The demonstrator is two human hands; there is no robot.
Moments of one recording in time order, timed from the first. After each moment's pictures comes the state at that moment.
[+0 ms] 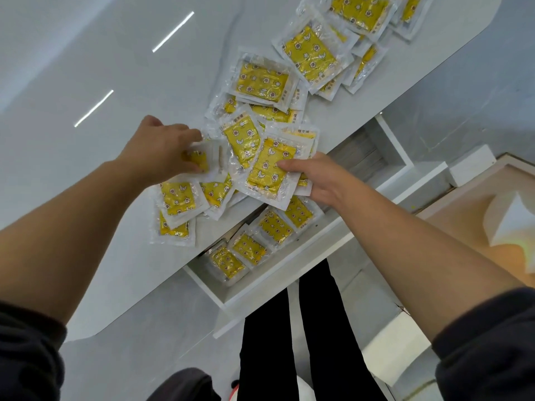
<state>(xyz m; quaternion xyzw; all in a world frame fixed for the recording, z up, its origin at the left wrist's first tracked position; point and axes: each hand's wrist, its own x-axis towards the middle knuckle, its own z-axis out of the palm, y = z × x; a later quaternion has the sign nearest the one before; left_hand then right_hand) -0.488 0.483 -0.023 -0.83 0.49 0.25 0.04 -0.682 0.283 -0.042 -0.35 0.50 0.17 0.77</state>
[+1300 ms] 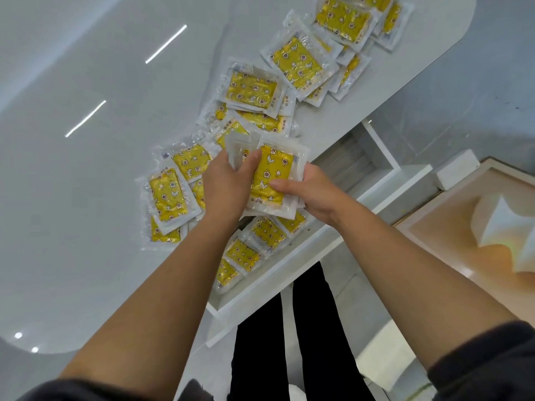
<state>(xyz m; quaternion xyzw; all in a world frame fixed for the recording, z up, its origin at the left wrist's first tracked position) -0.613 0.409 -0.010 -0.87 -0.01 0.31 -0.39 -0.711 0.288 -0.031 -0.44 0.40 0.15 0.79</state>
